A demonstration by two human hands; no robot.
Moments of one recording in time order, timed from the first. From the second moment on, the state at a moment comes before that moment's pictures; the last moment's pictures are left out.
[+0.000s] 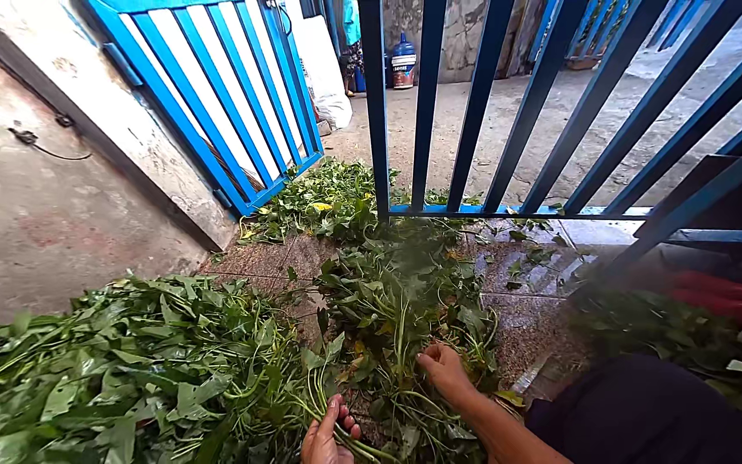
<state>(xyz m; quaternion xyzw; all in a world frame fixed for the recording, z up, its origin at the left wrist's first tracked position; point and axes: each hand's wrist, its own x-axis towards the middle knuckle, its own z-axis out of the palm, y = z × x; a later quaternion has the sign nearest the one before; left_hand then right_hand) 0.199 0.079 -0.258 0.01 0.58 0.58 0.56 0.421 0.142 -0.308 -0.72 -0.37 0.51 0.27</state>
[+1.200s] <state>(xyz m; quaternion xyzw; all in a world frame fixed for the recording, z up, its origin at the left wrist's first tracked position) 0.180 0.059 -0.213 0.06 0.44 0.67 0.60 0.346 0.024 -0.318 -0.44 -0.75 0.14 0.47</state>
